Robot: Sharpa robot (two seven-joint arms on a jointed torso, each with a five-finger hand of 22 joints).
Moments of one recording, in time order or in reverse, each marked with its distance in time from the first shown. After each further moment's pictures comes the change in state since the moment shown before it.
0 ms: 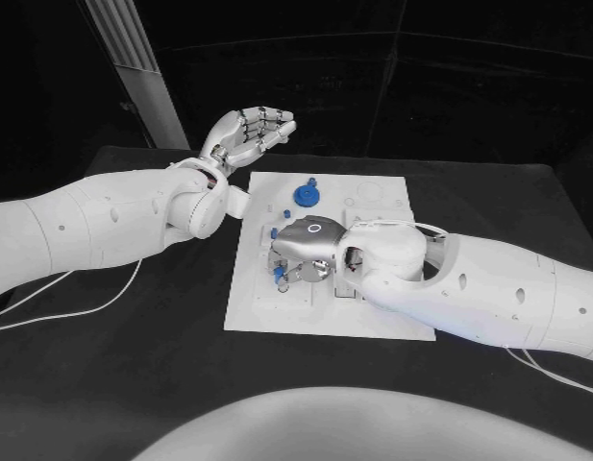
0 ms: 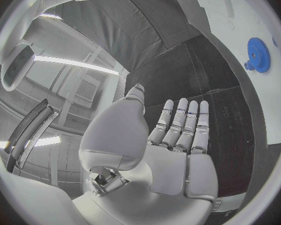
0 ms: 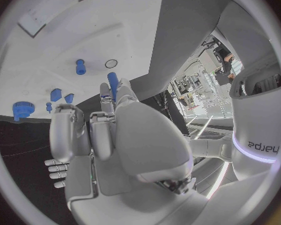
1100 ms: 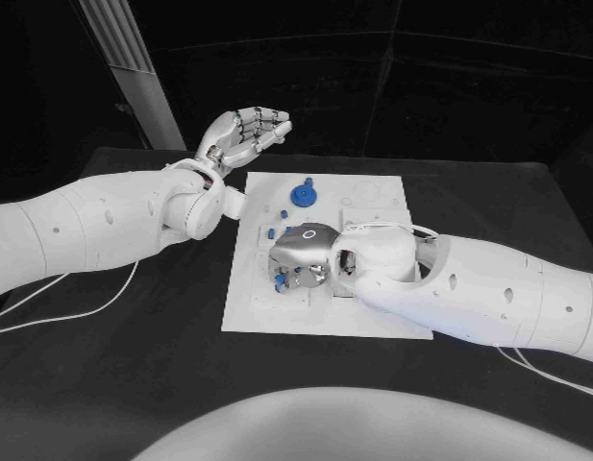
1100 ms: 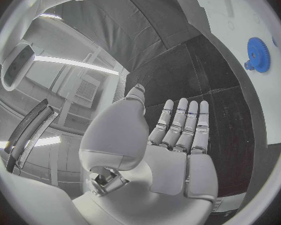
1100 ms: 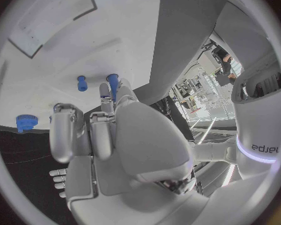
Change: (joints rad) left arm 0.000 -0.001 0.000 0.000 0.000 0.000 0.000; left_hand 0.003 0.003 0.000 0.000 0.000 0.000 0.000 0.000 0.000 0.000 0.000 0.000 0.000 -0.003 0.003 0.000 -0.001 0.000 0.000 0.000 0.000 0.000; right arm -0.010 0.017 -0.001 -0.021 -0.003 0.075 -0.022; right_hand 0.000 0.000 0.000 0.000 0.003 -0.002 0.006 0.000 -0.002 -0.004 0.004 -0.010 0.000 0.000 0.000 0.000 0.000 0.000 0.000 0.000 -0.004 0.000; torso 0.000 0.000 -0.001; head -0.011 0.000
